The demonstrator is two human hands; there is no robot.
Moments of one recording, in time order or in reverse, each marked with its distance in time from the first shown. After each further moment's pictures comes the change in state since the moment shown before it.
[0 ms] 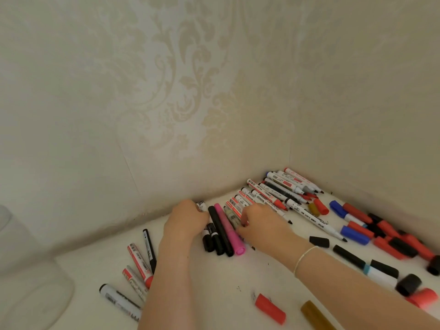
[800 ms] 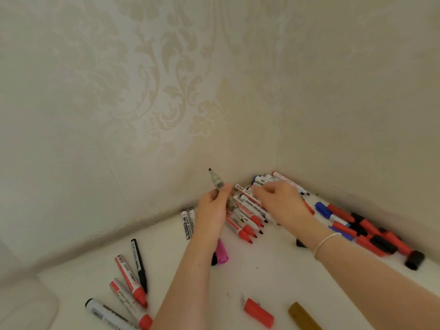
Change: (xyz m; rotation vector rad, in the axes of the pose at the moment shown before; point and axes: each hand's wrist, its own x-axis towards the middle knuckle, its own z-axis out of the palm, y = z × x) left_hand -0.021 0.066 0.030 -0.950 -0.037 0.121; right_hand 0.007 0.041 -0.040 0.491 0.313 0.096
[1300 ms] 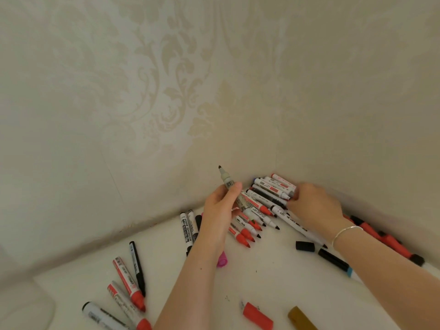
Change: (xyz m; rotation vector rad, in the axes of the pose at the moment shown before) left_hand -0.013 0.010 0.010 -0.282 -0.133 -0.013; right_hand 0.019 0.039 -0.034 -0.566 0.086 0.086
